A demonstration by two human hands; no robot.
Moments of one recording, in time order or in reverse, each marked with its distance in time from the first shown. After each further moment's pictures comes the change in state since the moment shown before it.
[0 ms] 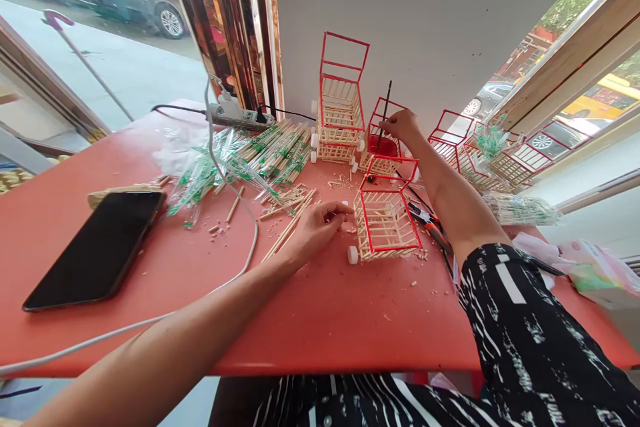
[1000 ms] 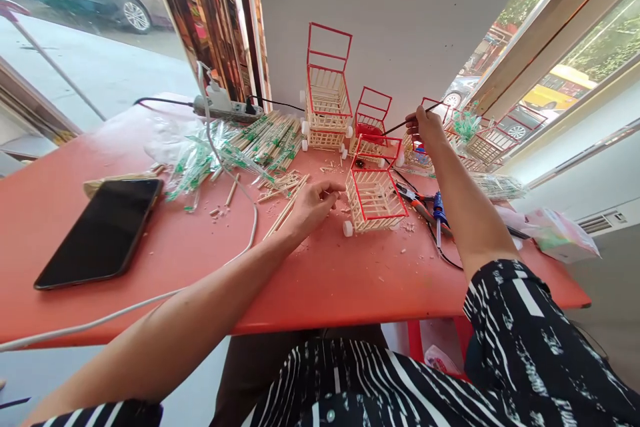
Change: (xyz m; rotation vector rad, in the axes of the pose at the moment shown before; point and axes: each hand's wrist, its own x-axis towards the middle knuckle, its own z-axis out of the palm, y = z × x) left_hand -0.001 -0.002 0.004 -0.031 0.049 0.047; right_hand -0.091 0.033 -0.061 0.509 0.174 0.240
